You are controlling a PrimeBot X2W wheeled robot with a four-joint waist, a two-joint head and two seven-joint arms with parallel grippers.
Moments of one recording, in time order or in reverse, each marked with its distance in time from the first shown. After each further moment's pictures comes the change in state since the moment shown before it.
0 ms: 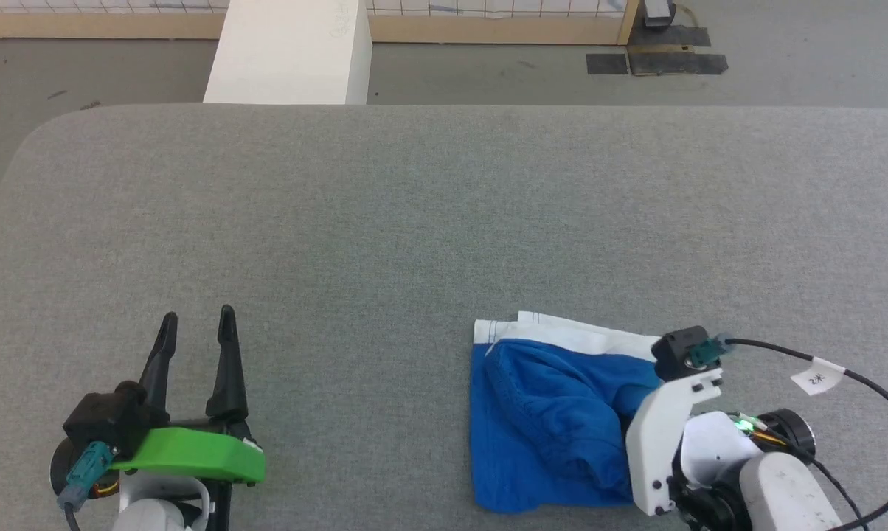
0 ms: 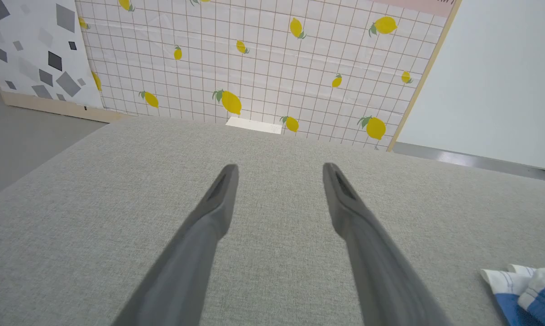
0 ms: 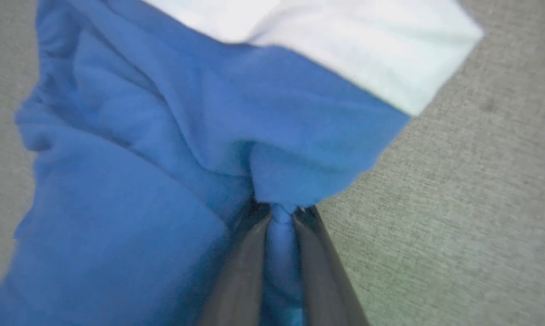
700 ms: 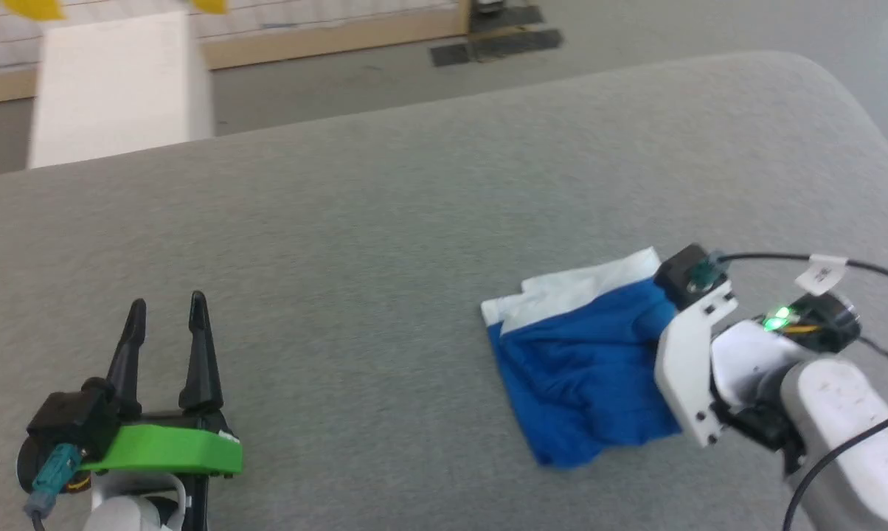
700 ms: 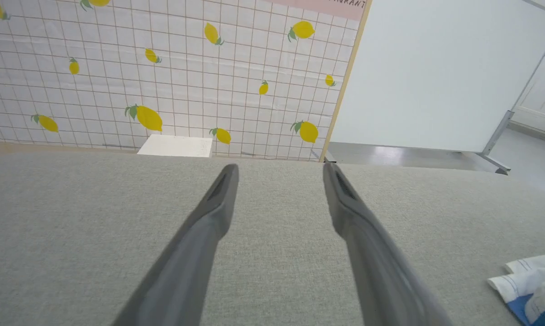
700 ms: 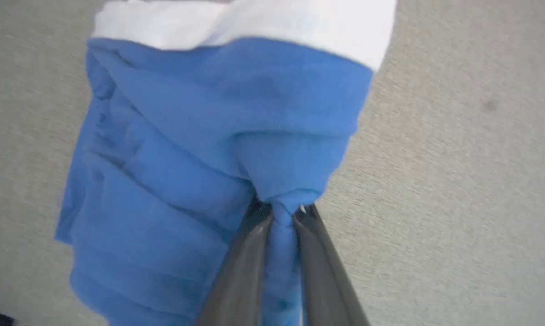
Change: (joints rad) left arm 0.009 0.013 0.036 -0.068 0.003 0.000 -0.001; right arm -0.251 -0.309 0.262 -0.051 0.123 0.000 0.095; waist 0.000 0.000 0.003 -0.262
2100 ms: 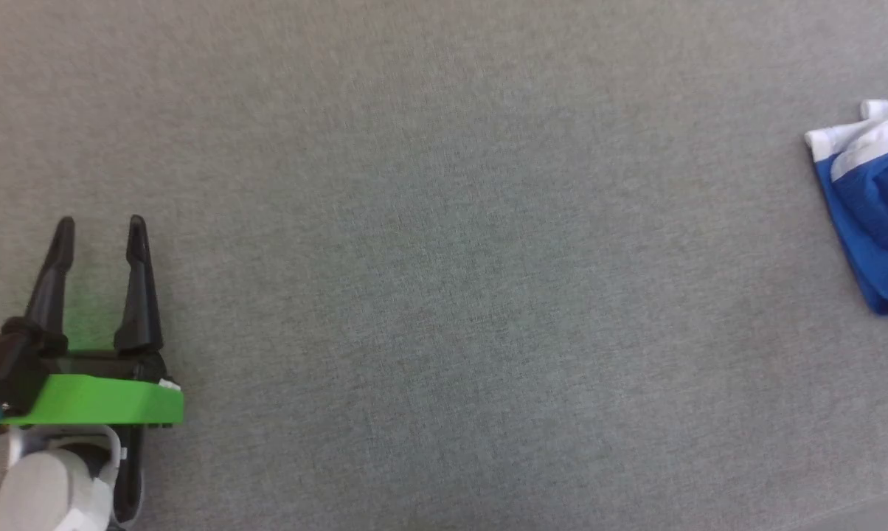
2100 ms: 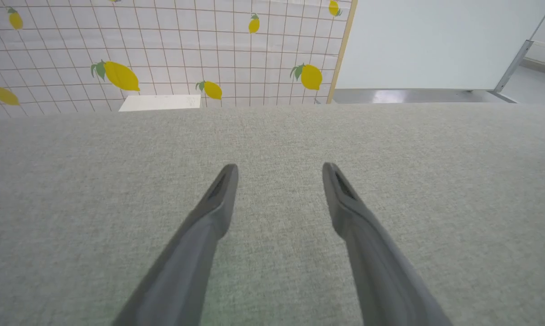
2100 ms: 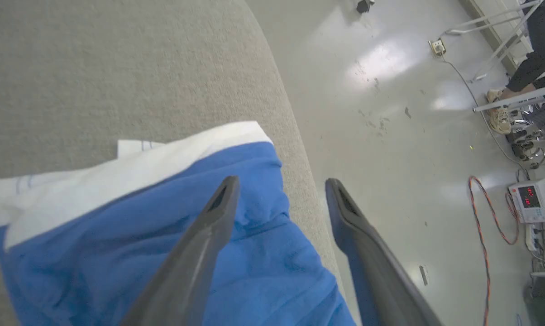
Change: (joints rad) left arm -0.074 0.139 0.012 -0.156 -0.002 0.007 0.080; right arm -0.286 -0.069 -0.684 0.362 -0.395 0.000 -0.402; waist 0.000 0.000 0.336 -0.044
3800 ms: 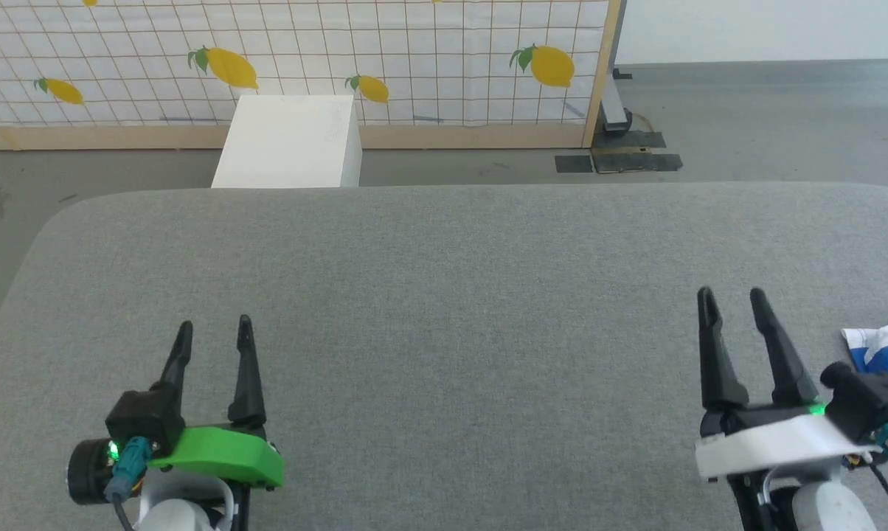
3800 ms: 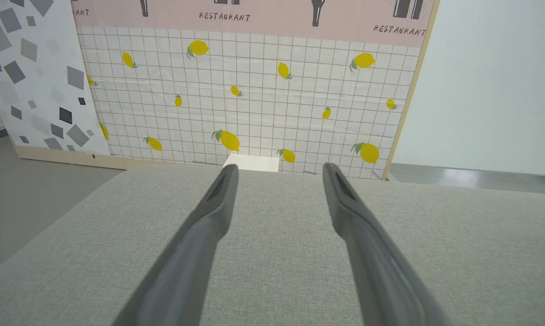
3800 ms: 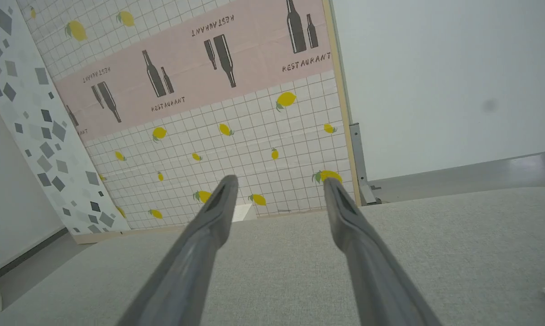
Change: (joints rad) left arm 0.059 -0.132 -0.120 0.260 0.064 0.100 -0.076; right arm 0.608 0.382 0.296 -0.356 0.409 0.000 -0.714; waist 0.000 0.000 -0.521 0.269
